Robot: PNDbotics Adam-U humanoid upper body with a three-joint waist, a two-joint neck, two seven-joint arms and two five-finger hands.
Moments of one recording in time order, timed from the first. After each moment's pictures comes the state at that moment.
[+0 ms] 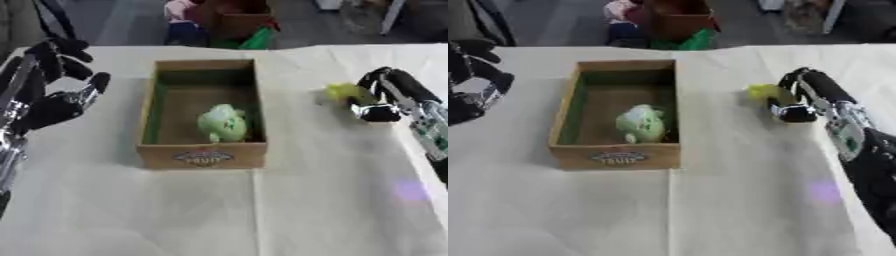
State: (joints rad) left arm -0.47 0.50 -0.10 -1.68 -0.02 0.01 -0.03; right arm -0.87 -0.50 0.09 -0.69 0.84 -0.34 -0.10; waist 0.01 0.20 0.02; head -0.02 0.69
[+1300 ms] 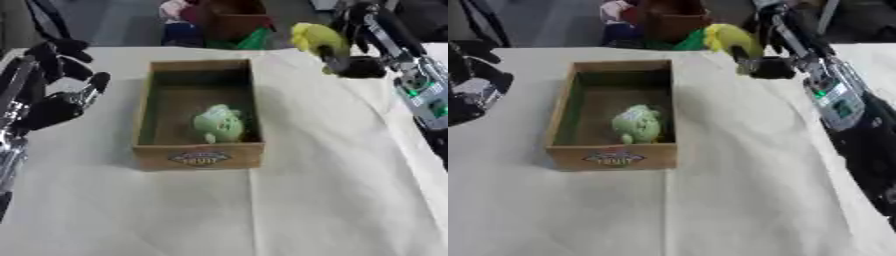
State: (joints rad) left arm -0.47 0.49 -0.09 -1.68 -0.01 0.02 -0.03; right arm -0.92 -0.52 0.27 -1.18 0.44 -0.45 0.04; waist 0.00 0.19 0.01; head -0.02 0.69
